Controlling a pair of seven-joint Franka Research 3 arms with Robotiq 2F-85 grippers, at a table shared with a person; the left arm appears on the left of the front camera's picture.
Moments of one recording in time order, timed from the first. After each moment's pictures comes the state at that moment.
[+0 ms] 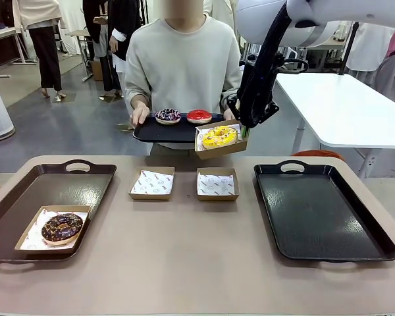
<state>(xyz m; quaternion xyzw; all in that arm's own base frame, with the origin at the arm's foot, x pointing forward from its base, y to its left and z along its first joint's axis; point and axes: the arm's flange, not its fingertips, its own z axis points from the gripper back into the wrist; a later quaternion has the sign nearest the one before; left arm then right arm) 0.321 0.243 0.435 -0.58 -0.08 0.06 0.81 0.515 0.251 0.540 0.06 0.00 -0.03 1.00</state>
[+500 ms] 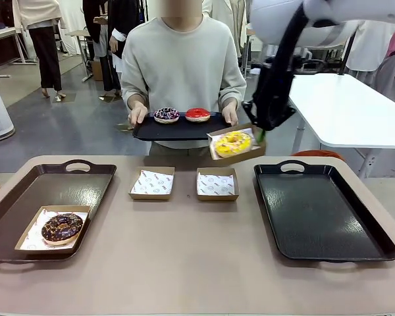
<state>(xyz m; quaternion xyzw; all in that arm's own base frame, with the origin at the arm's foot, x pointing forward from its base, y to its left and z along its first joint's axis) 0.365 0.190 0.477 -0.52 -0.08 0.02 0.85 0.489 0.196 0.538 0.05 0.01 0.01 1.00</state>
